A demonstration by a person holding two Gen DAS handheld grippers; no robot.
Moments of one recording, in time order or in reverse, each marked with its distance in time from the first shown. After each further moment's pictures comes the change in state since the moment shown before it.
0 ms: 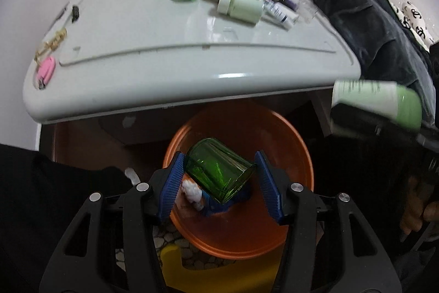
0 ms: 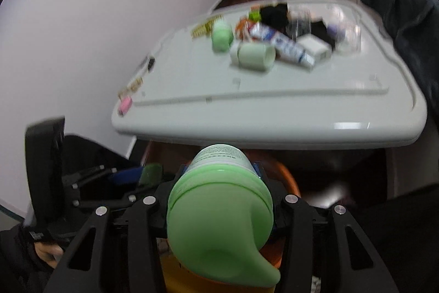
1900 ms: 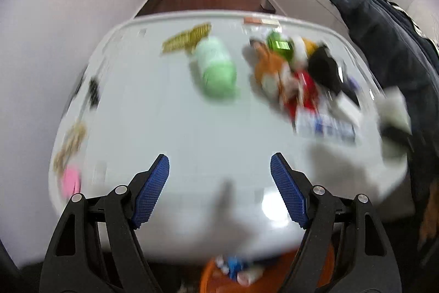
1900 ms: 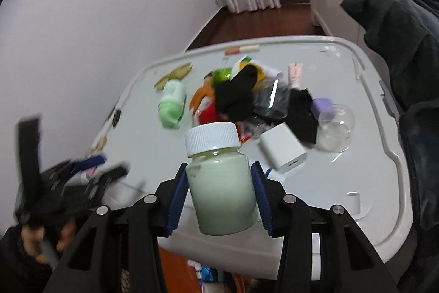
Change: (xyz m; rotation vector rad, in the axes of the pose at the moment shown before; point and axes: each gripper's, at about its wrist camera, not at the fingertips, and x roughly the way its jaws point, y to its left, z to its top) left arm 0.020 0.028 0.162 -0.072 -0.163 0.221; right arm 0.020 -0.068 0.150 -0.021 -0.107 -0.021
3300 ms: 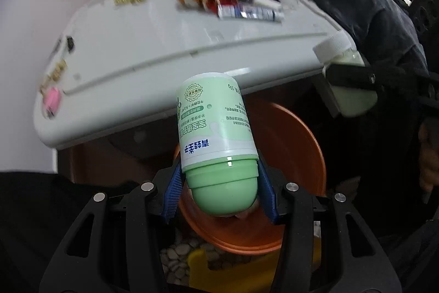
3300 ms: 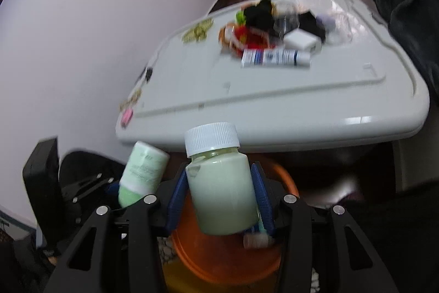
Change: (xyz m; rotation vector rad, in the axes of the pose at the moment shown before) left arm -0.059 -0.023 -0.160 0.237 0.116 -0.169; right arm -0.043 0.048 -0.141 0.082 0.103 0.080
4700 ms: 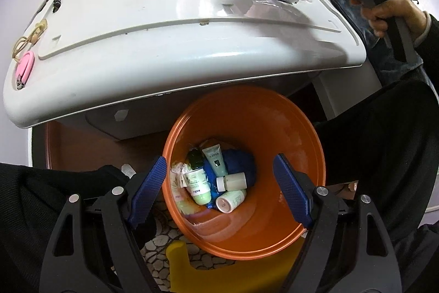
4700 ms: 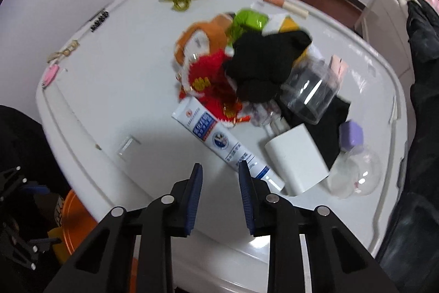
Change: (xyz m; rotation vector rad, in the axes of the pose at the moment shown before) left arm 0.031 0.022 -0.003 -0.106 0.079 -0.103; right arm 0.107 -0.027 0.167 -0.523 0.264 -0.245
